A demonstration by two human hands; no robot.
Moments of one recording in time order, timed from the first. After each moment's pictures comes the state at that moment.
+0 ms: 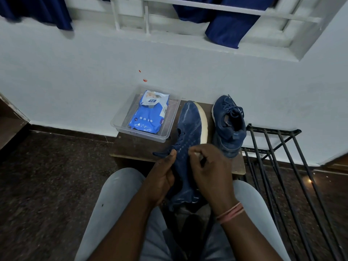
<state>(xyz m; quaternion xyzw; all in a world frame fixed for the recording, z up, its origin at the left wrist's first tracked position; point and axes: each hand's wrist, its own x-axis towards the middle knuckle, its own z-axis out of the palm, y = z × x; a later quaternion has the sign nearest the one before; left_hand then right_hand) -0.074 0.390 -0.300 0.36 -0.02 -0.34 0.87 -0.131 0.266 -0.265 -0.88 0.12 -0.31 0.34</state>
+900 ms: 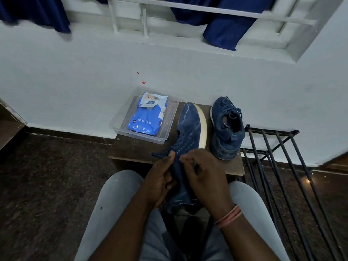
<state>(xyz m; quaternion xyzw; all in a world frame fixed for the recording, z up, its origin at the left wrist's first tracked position) -0.066 0.395 -0.316 0.47 -0.03 -0.33 0.82 -0.135 0.271 -0.264 -0.90 0.03 -0.28 0.33</state>
